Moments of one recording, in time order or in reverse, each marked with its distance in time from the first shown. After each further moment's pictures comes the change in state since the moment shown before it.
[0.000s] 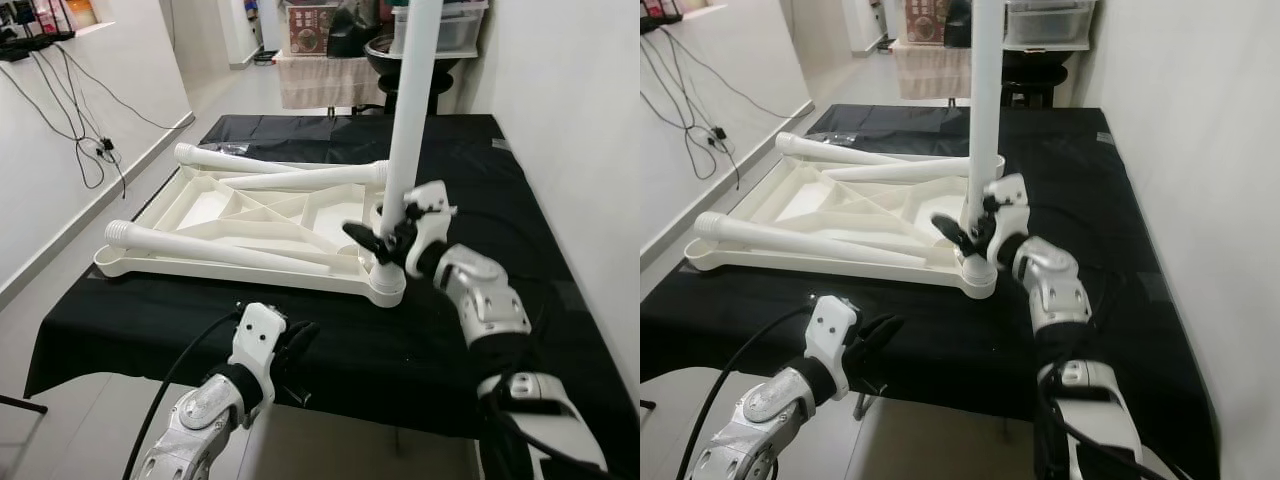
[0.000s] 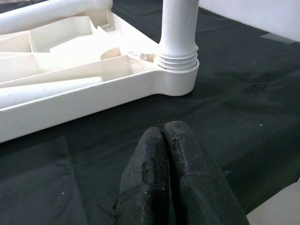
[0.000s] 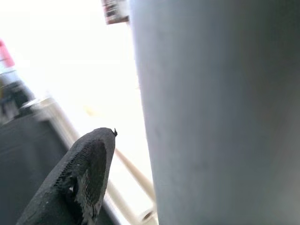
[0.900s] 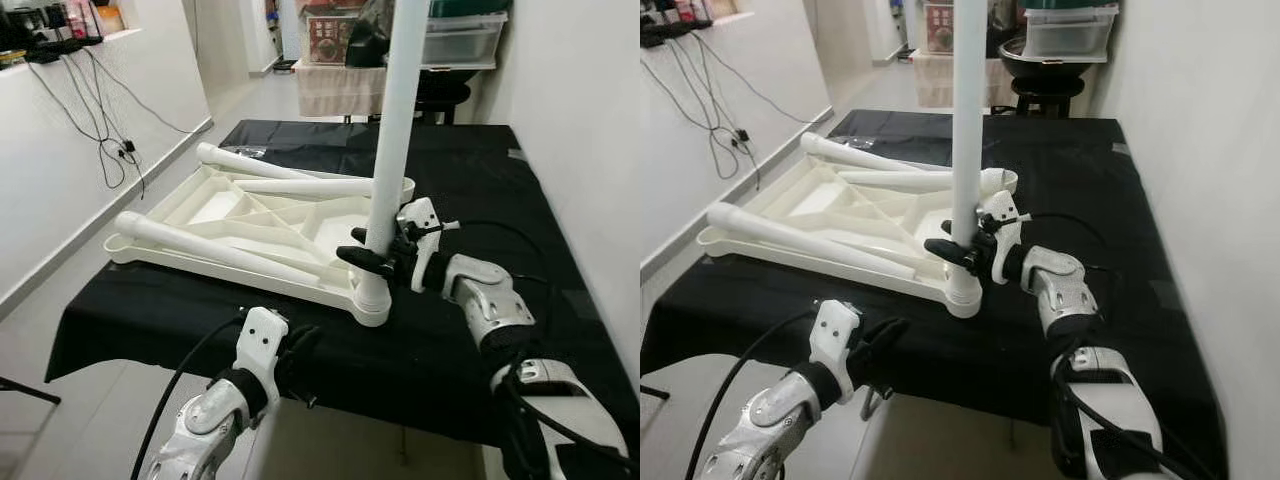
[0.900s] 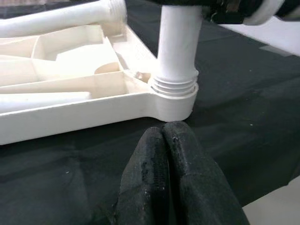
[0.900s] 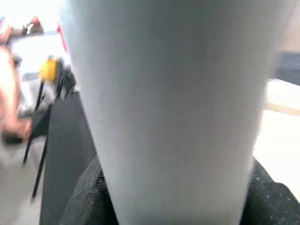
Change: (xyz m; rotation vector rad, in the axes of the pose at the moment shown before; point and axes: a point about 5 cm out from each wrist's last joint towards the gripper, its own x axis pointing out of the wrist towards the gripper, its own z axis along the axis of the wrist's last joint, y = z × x) left arm 0.002 -0.005 -0.001 -0.044 -0.017 -0.018; right arm -0.012 0.009 -0.029 0.033 0.014 -0.014
